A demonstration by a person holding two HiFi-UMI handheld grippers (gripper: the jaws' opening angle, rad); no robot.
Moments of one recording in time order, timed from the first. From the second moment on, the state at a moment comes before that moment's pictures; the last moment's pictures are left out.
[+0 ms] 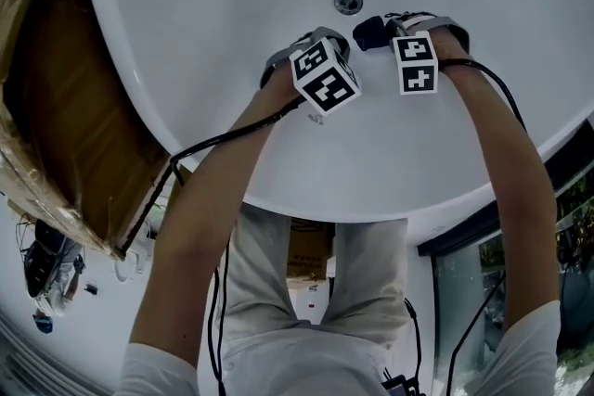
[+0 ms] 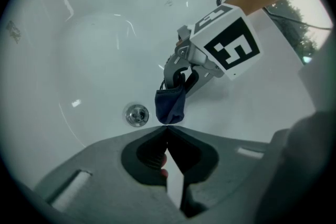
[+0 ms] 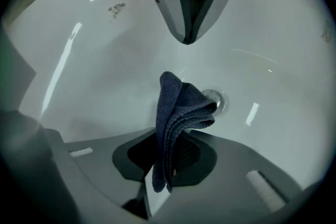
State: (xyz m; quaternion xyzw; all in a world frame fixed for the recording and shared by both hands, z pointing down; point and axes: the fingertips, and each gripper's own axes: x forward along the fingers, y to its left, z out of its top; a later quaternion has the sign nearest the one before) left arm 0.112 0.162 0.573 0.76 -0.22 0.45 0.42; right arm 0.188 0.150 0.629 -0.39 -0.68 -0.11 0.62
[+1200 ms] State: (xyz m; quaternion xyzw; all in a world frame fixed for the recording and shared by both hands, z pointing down) left arm 0.133 0.186 0.601 0.76 -0.16 0.47 0.42; right arm 0.192 0.206 0.670 -0.41 -0.65 -0.02 0.64
